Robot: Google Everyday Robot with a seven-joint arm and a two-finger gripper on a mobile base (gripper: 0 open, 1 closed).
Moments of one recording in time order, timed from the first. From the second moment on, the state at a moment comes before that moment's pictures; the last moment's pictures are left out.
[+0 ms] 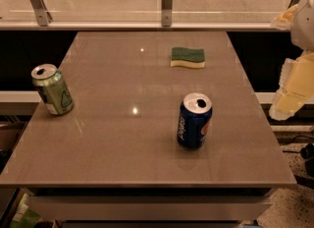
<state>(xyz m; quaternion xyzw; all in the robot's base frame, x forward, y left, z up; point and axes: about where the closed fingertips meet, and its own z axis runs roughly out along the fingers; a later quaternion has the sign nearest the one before) 0.438 -0.212 0.992 -0.60 0.78 -0.05 0.18</state>
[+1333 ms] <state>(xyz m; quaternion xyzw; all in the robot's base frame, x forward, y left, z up) 0.477 -0.216 1.008 -0.60 0.76 -0.02 0.25</state>
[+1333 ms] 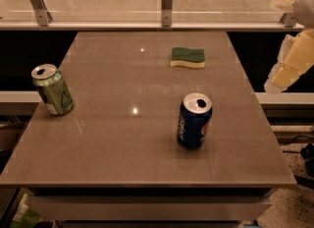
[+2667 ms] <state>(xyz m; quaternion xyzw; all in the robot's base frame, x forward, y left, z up) 0.536 -0.220 0.999 -0.56 0.75 0.07 0.34</state>
